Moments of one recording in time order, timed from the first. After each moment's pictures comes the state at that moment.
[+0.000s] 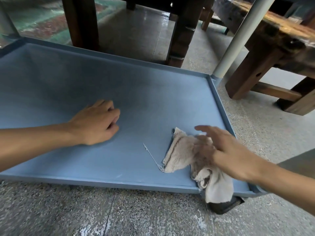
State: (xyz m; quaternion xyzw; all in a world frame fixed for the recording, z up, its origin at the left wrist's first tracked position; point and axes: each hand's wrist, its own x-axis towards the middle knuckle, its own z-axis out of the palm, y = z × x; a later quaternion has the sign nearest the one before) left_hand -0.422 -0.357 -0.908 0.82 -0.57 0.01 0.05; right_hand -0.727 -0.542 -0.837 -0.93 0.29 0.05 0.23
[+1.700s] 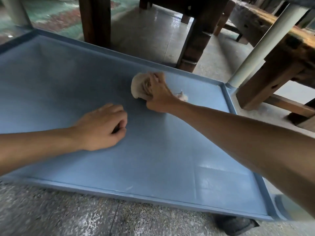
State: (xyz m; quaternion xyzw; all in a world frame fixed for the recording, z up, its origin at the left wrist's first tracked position) left_hand -0.412 -0.350 -0.912 0.79 -0.59 0.00 0.18; right_hand -0.459 -0.590 -0.898 -0.96 0.17 -0.04 0.20
